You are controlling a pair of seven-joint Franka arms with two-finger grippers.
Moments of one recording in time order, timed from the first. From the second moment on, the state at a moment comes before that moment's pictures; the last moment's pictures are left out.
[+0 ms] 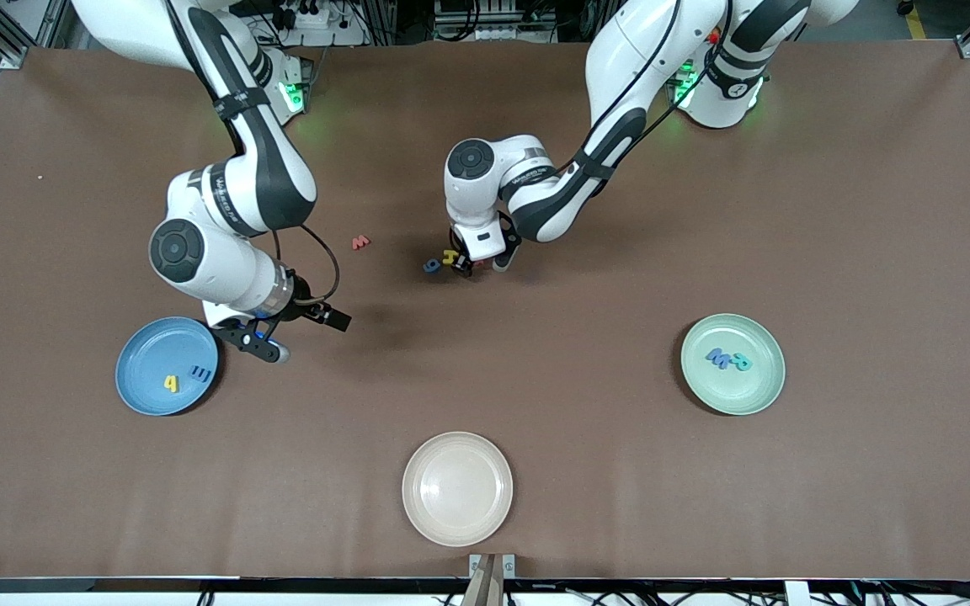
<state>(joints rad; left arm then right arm) -0.66 0.78 -0.35 -1.69 0.37 2.47 -2.32 0.48 0.35 -0.15 -1.88 0.30 2.17 0.63</state>
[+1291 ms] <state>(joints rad) -0.12 0.51 -0.33 -1.68 0.28 2.25 -1.13 0.82 0.45 -0.15 -1.99 0.25 2.39 1.29</state>
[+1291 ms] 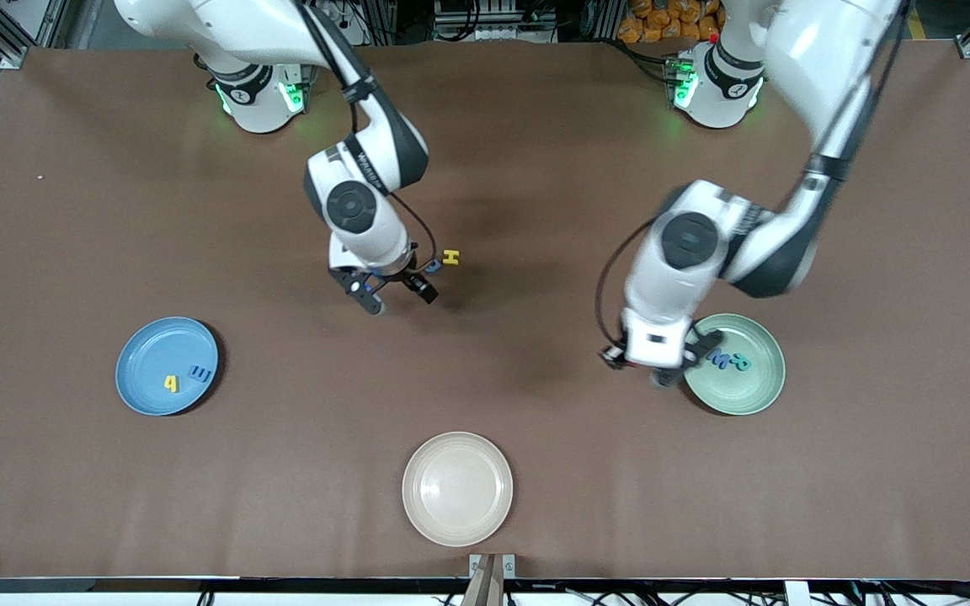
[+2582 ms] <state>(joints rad) 0.17 0.50 -0.38 -1.72 0.26 2.13 -0.69 0.92 0.50 -0.15 -2.14 0.24 2.62 1.39</state>
